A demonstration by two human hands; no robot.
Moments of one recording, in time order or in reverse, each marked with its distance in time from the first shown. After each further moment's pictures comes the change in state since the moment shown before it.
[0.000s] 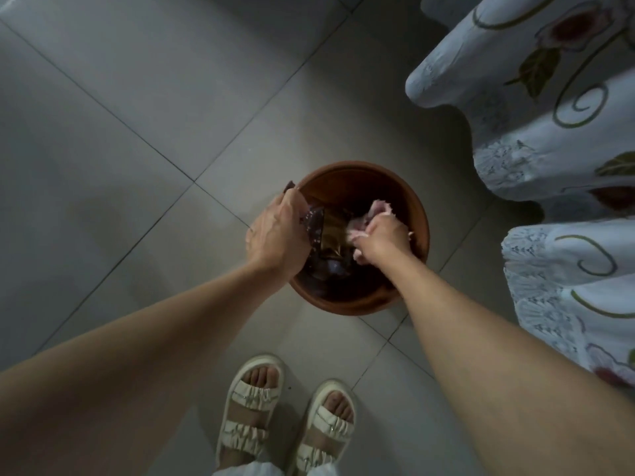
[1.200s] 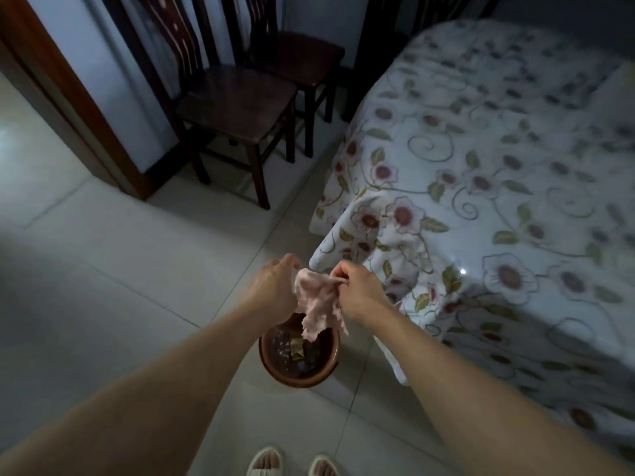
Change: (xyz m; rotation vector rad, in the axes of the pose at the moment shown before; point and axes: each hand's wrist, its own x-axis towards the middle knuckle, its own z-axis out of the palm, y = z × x) left_hand -0.109 0.235 -0.315 0.058 -0.247 0.284; right_hand -0.319 -0.106 -0.298 0.124 0.181 -0.388
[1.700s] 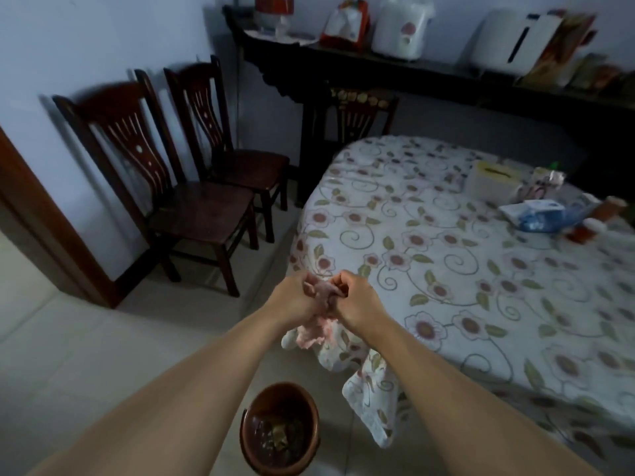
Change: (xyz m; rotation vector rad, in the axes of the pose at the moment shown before) left_hand -0.034 0.158 -0.107 -0.441 -0.120 0.208; right_hand -0.069 -0.079 -0.147 0.232 0.273 -0.122
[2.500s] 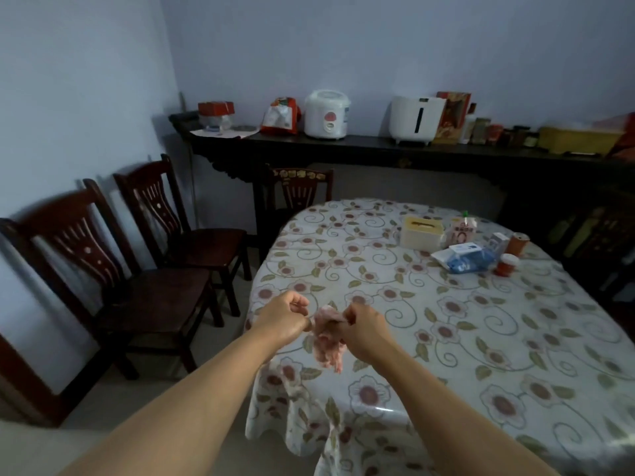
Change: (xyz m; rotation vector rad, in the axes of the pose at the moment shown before) left_hand 0.033 0.145 0.048 0.088 -0.004 0.037; right_hand 0.002 0.008 -0.159 -0.136 0.179 0.133
